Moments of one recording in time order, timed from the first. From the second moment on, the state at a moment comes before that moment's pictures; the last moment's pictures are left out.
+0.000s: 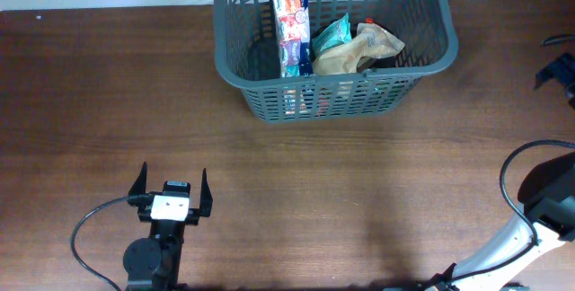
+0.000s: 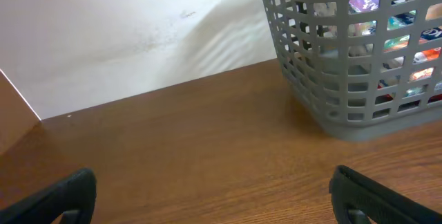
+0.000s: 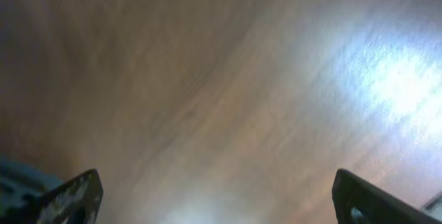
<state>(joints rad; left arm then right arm) 0.00 0.01 0.01 -0.08 0.03 0.24 -0.57 2.13 2.29 -1.59 0.05 0.40</state>
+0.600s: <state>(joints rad) 0.00 0.01 0.01 -0.08 0.03 0.24 -0.30 1.62 2.12 -1.01 0.29 0.25</state>
